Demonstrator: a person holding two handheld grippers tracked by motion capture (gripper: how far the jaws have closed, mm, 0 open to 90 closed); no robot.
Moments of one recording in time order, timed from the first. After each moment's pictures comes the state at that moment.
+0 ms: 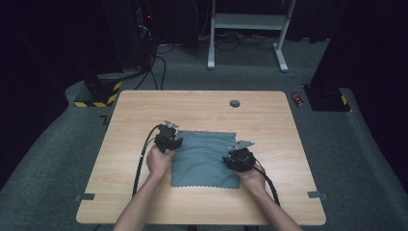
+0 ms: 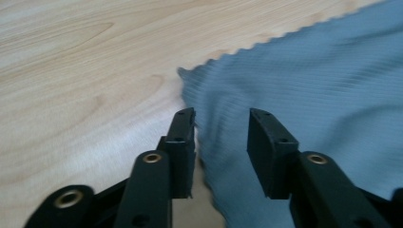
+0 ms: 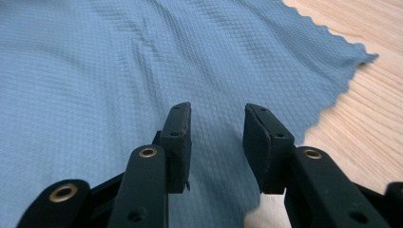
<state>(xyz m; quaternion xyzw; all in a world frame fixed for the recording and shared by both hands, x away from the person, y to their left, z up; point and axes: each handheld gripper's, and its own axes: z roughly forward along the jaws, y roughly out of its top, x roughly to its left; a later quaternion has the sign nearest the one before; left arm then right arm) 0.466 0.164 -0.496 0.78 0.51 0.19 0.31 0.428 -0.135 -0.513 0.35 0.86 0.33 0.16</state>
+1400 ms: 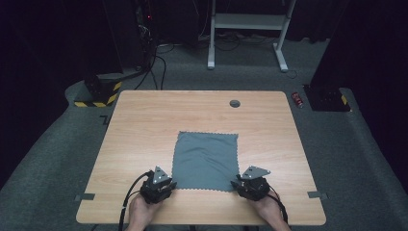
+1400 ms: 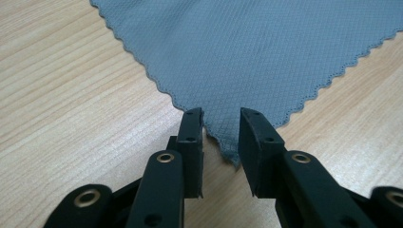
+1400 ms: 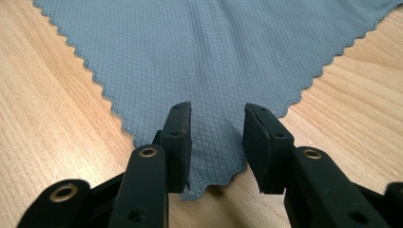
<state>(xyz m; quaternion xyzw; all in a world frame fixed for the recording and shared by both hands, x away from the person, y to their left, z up) 0.310 0.179 -0.514 0.83 0.42 0.16 0.33 0.343 -0.171 -0.517 0.32 0.87 0.35 0.15</state>
